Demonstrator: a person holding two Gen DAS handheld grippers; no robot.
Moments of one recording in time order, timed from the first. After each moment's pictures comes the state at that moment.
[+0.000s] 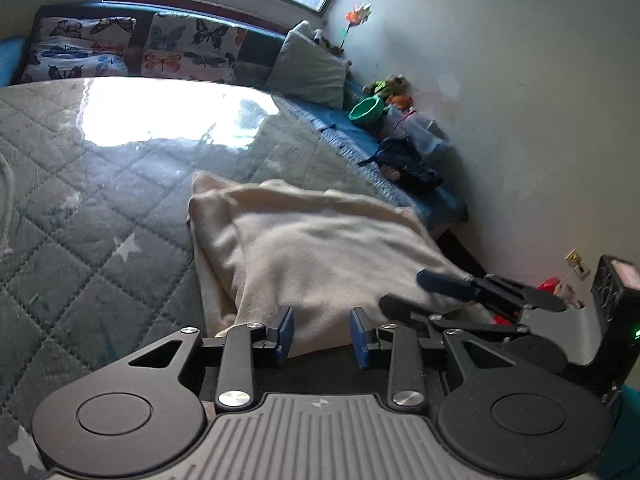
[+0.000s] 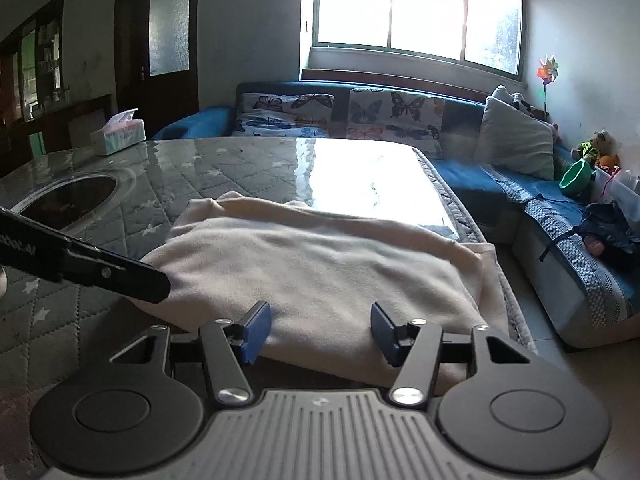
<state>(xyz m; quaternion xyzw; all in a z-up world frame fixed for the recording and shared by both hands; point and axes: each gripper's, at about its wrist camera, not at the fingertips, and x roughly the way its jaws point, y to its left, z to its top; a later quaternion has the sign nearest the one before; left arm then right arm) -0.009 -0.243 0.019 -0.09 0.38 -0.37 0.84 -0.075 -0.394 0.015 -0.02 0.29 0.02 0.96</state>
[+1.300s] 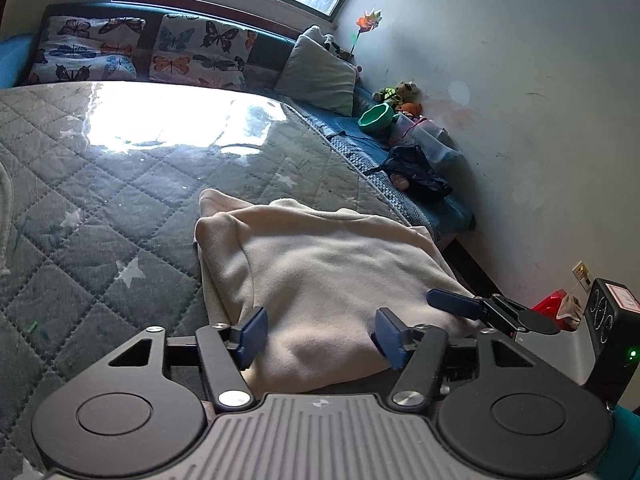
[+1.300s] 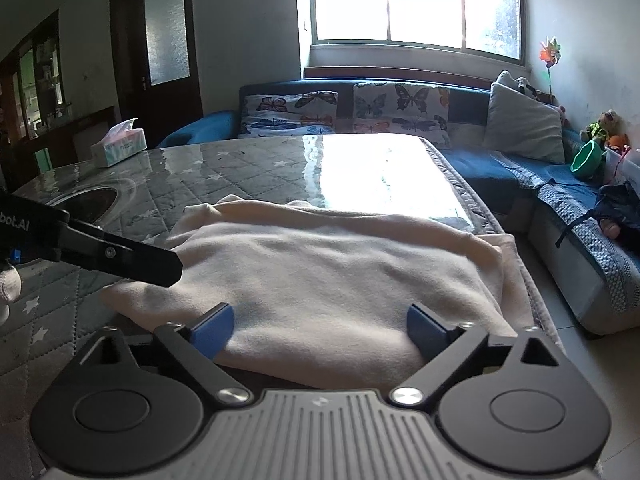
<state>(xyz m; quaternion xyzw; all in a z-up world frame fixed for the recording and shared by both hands) 0.008 -0.249 0.020 -0.09 0.39 -0.36 0.85 -0.062 -0.404 0.004 0.01 0.30 0.04 0.95</state>
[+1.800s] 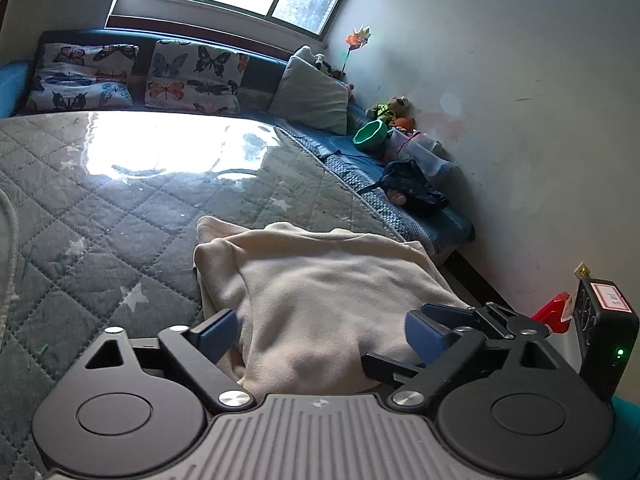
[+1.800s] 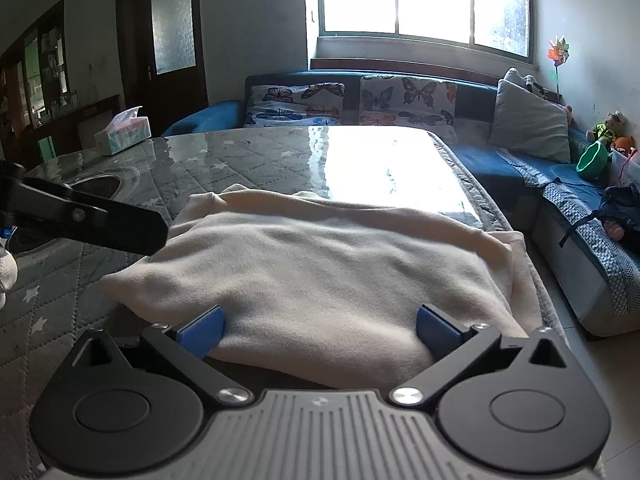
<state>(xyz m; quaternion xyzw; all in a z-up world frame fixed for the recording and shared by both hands) 0.000 -0.248 0.027 -0.08 0.35 -0.36 0.86 -0.058 -0.401 0.002 0.00 0.32 0.04 0.95</state>
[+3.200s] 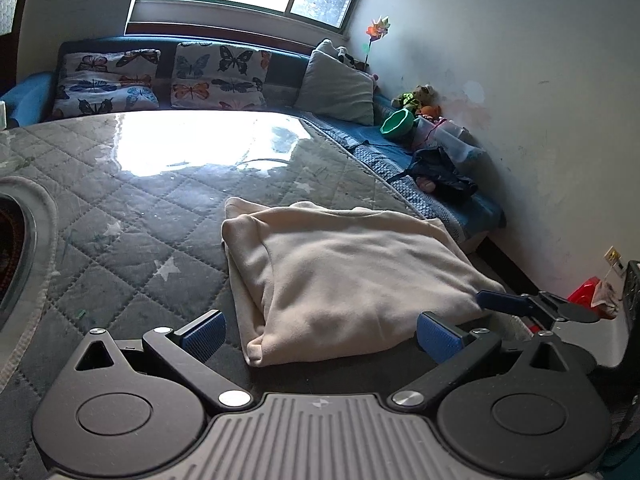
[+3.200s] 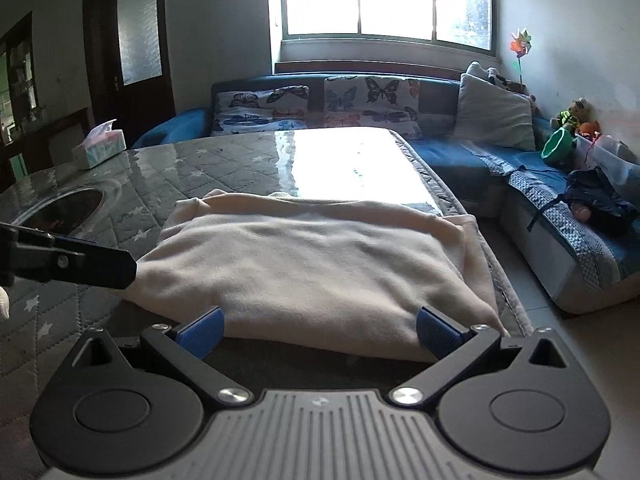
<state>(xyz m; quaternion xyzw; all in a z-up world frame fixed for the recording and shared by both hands) -0.027 -0.244 0.028 -0.04 0.36 -0.31 0.88 -0.091 -0.403 0.017 0.02 0.31 -0.01 0.95</state>
